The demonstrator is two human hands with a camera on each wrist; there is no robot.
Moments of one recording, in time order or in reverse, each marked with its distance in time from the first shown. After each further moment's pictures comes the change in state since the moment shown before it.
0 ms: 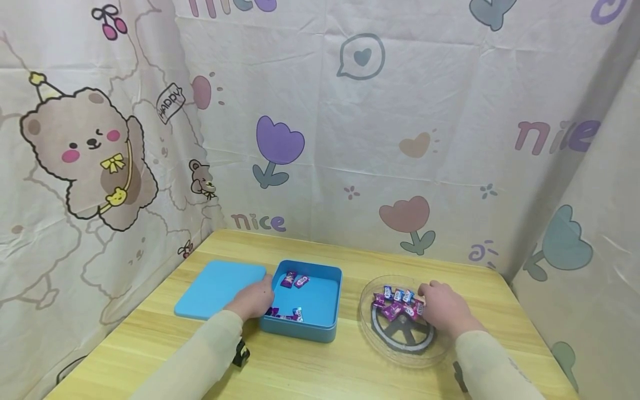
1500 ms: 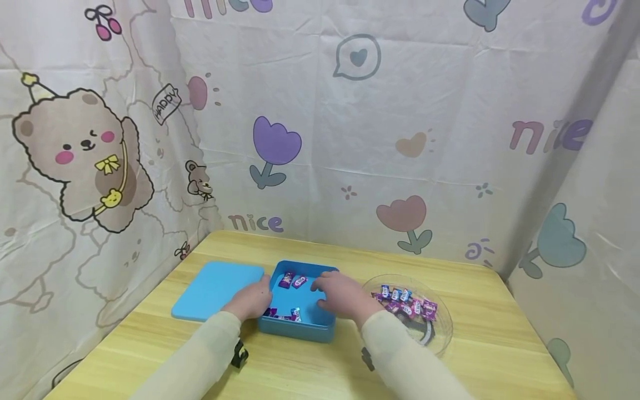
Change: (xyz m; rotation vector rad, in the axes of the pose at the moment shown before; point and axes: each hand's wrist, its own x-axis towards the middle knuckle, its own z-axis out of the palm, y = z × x) left_hand -0.003 0.003 -0.001 -0.051 0.002 -0.020; right_hand 0.053 -0.197 0.004 0.115 -0.050 -0.429
